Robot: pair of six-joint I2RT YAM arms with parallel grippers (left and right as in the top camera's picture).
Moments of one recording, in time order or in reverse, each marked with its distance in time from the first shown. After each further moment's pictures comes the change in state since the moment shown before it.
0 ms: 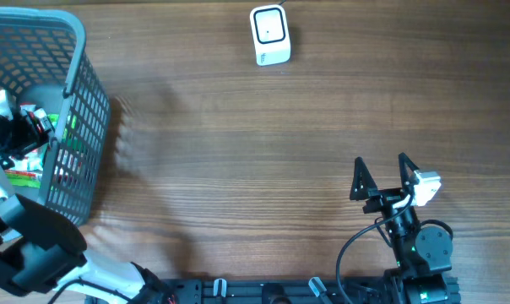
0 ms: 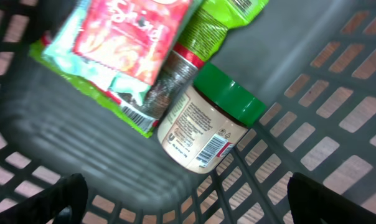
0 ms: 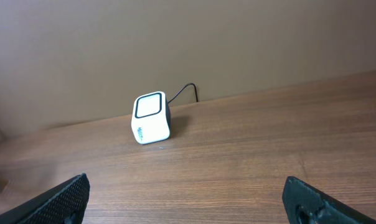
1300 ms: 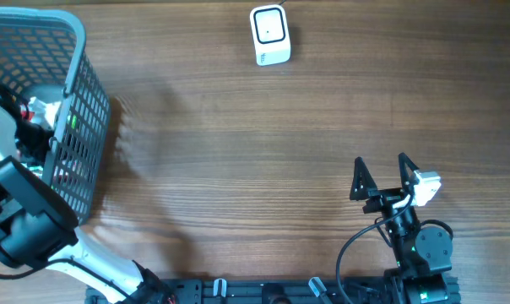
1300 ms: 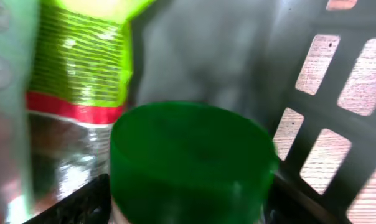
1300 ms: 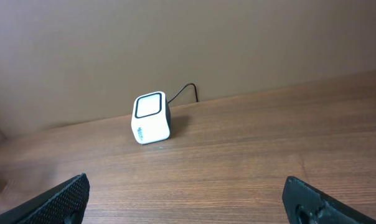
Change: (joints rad) left arm -0.036 0.153 -0.185 0.203 0.093 0.397; right arm 0.000 0.000 0.000 0.000 0.000 0.000
